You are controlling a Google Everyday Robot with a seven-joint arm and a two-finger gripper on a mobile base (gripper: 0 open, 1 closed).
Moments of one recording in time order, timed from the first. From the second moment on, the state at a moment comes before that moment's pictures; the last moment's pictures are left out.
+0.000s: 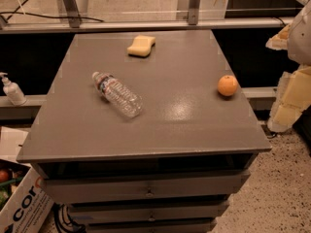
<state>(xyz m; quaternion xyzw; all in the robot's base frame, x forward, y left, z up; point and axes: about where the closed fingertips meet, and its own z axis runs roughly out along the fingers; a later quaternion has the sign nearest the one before) 0.438 -0.217 0.976 -0.60 0.78 -0.03 0.16</state>
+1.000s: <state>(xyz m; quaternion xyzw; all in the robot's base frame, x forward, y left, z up) 0.429 -0.154 0.975 -0.66 0.73 -0.01 0.17</state>
